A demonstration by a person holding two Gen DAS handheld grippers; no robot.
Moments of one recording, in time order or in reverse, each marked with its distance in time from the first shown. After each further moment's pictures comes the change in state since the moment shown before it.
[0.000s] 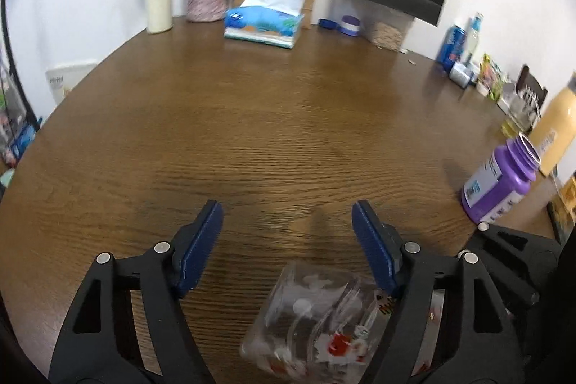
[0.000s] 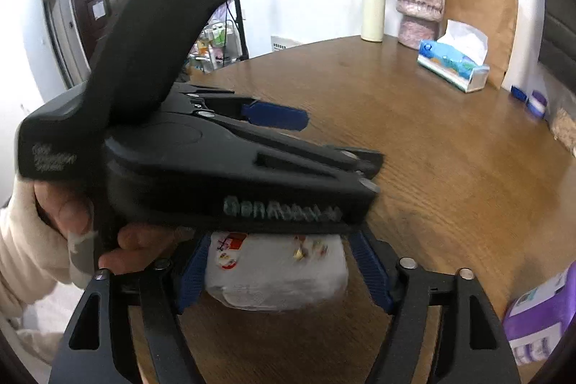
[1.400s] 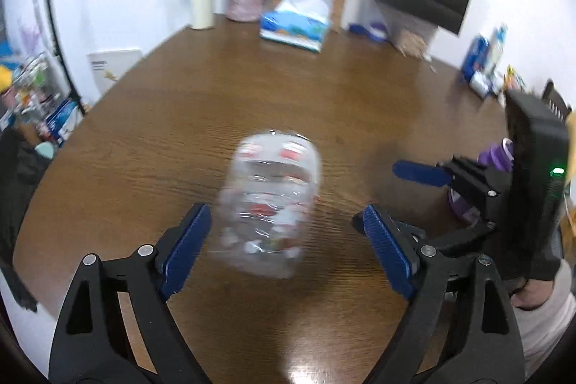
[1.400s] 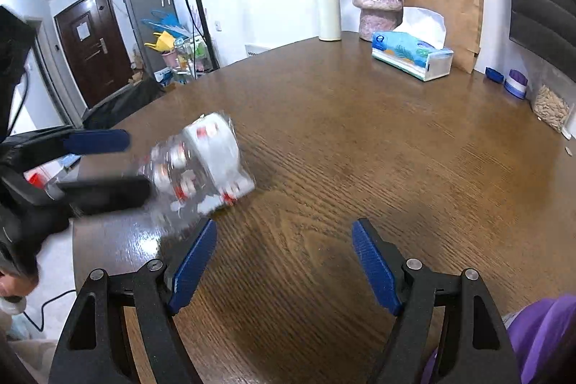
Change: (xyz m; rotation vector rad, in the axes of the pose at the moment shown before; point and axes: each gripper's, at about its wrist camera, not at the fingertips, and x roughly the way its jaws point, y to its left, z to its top) left arm -0.047 -0.029 -0.013 -0.045 0.021 0.140; right arm -0.004 -0.076 0.004 0.091 -0.022 -0.018
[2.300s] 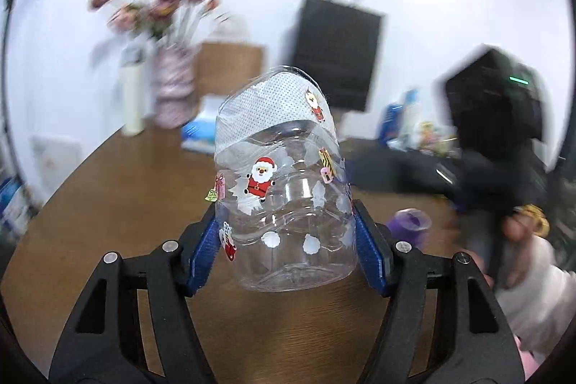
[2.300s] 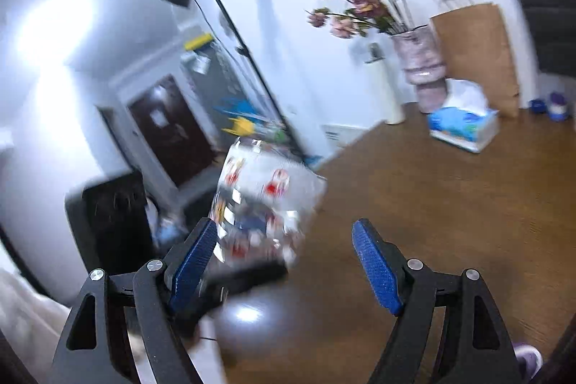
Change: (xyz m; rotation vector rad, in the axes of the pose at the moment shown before) left arm -0.066 -0.018 0.022 0.138 -0.421 -0.342; right arm -0.101 -0.012 0.067 0.170 -0.305 0.459
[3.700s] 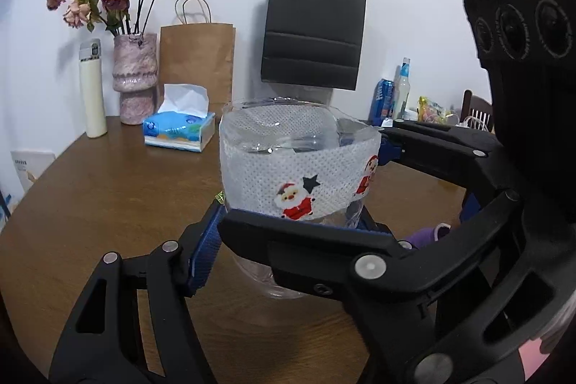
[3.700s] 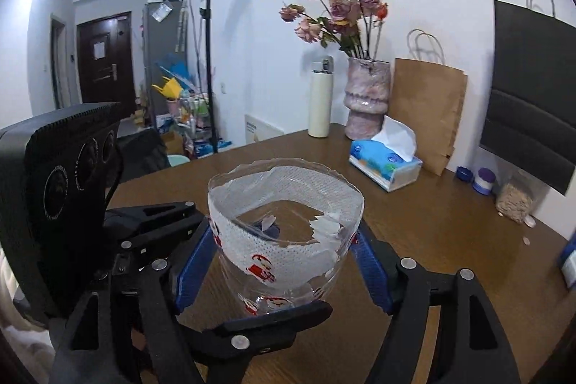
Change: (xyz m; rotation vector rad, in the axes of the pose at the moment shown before) left arm 0.087 -0.021 -0.015 0.045 0.073 0.010; right arm 0.011 0.002 -0.013 -0.360 0.056 -0.484
